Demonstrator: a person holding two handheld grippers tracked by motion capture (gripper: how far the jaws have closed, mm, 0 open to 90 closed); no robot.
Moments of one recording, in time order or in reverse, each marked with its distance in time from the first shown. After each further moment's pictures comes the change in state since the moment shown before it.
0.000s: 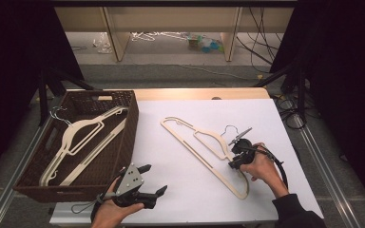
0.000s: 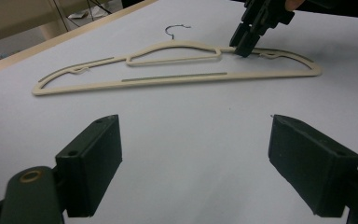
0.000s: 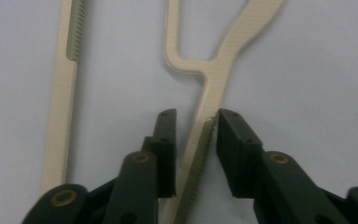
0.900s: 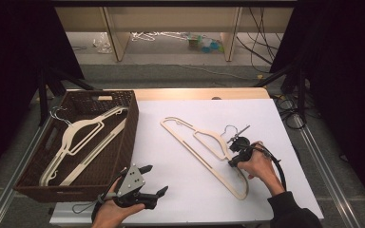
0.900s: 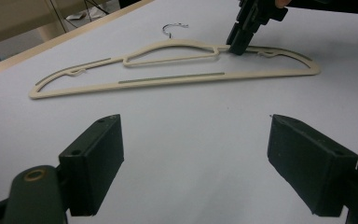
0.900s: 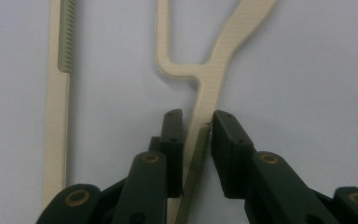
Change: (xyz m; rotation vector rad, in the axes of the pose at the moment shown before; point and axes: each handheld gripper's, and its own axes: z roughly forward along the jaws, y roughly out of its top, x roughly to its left) left arm -0.001 0.001 0.001 0.001 -0.007 0.023; right arm 0.000 0.008 0.002 0.037 0.002 0.052
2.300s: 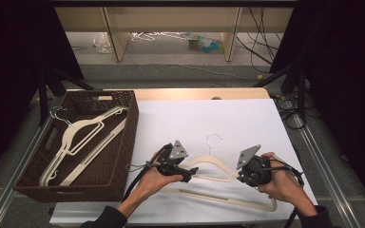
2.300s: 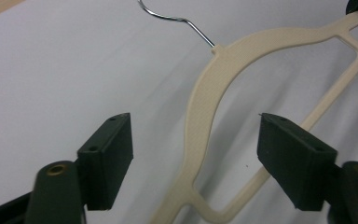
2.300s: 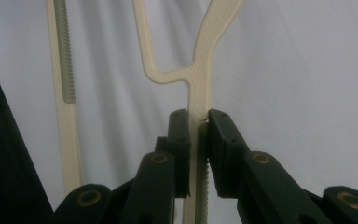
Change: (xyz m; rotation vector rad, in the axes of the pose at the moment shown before) left arm 0.008 0.047 0.124 0.209 -0.095 0.033; right arm 0.046 -0.048 -0.069 -0.051 0.010 -0.448
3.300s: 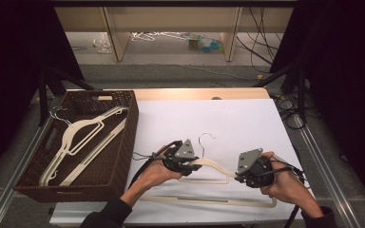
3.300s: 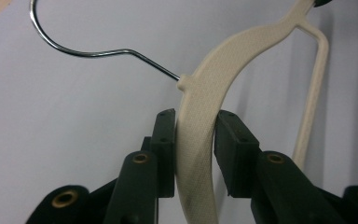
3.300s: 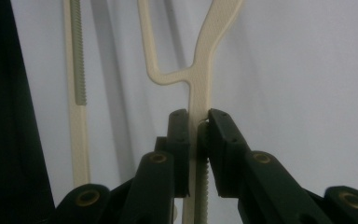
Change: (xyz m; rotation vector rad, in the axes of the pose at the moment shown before) left arm 0.002 0.021 -0.003 0.033 -0.173 0.212; right arm 0.007 0.004 -0.013 -0.077 0.001 -0.159
